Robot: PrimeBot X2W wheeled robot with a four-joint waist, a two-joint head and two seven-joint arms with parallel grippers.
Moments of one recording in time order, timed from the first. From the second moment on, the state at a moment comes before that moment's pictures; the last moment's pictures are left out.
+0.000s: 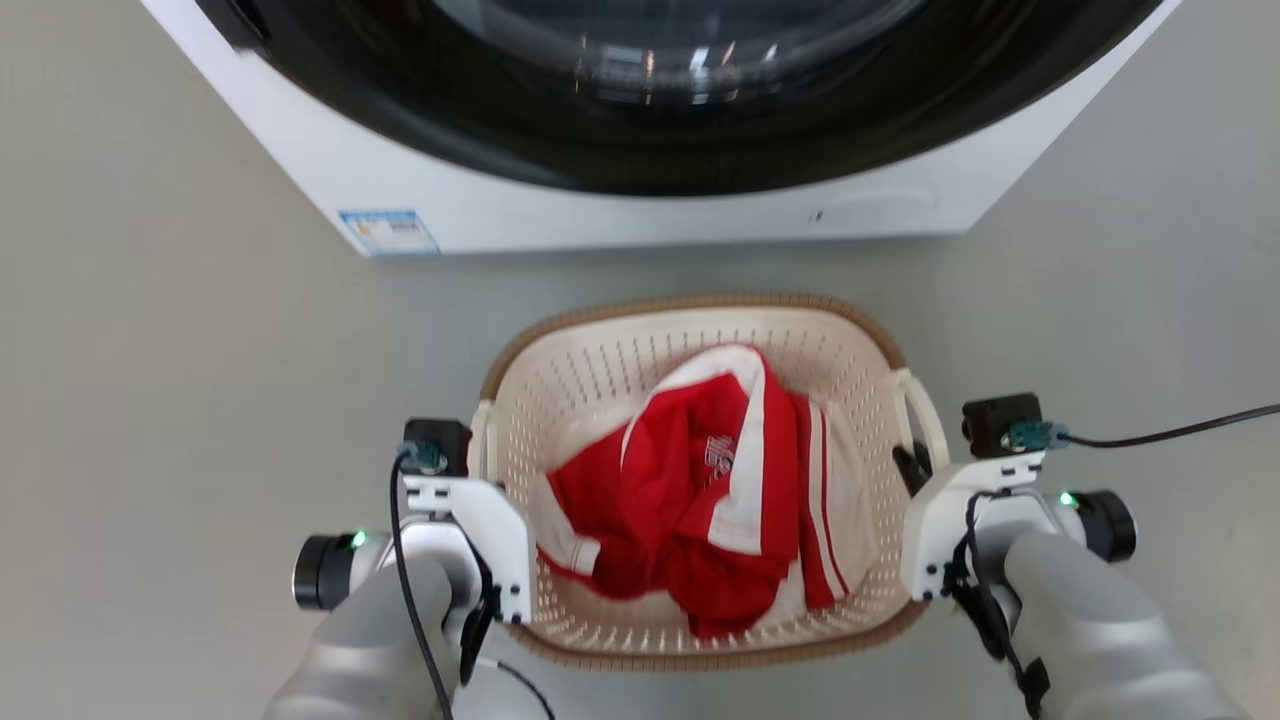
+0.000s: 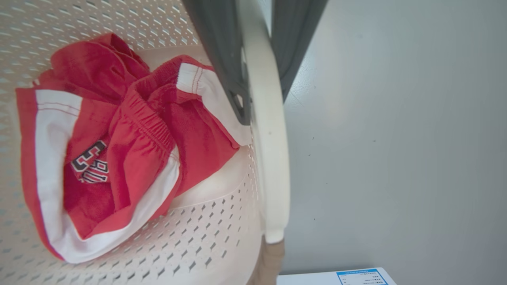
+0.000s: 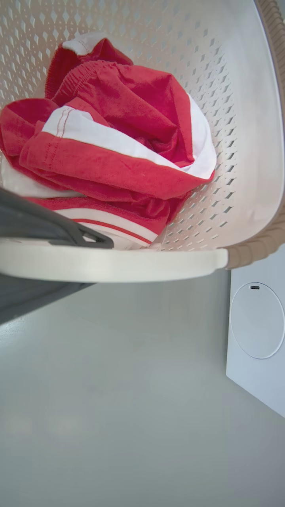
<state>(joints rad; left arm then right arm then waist) -0.75 0.03 -0.99 1.25 -1.01 0.07 -0.13 -0.71 -0.11 0.57 1.22 0.57 0.12 -0.09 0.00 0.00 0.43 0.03</state>
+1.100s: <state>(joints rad) -0.54 0.03 -1.05 1.29 -1.05 -0.02 0.04 -0.53 -0.08 0.75 1.24 0.74 0.11 0.11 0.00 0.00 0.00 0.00</state>
